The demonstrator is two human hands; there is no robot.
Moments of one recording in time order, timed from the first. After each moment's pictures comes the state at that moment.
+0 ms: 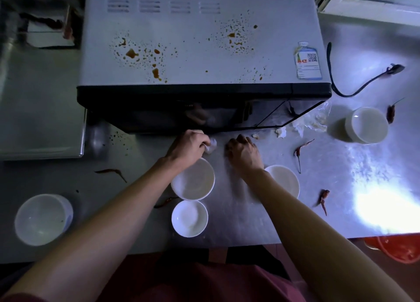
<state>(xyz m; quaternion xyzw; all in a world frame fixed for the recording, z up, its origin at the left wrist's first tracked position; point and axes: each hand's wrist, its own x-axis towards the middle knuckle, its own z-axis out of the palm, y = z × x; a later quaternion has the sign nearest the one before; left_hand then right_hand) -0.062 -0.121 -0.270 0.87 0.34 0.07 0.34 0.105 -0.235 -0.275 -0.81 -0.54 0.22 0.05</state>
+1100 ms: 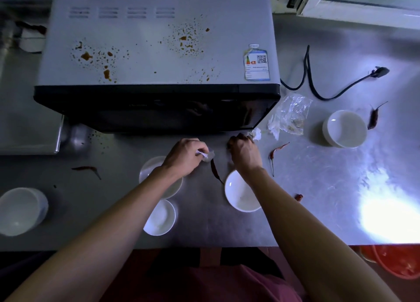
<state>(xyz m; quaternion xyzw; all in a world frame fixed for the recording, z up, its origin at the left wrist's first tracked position) 0.000 -0.181 -0.253 0.84 0.40 0.03 0.36 0.187 -0.263 -0.283 -0.81 -0.56 0.17 0.05</state>
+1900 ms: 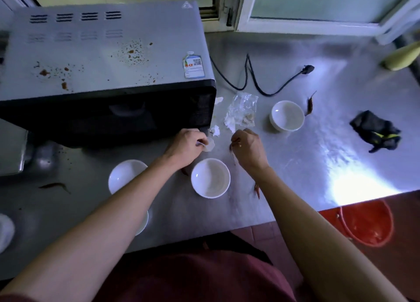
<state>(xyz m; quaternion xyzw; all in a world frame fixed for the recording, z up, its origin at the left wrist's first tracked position) 0.088 -0.224 -0.211 0.87 0.32 0.11 0.35 0.257 -0.355 -0.216 -0.84 -0.45 0.15 0.26</state>
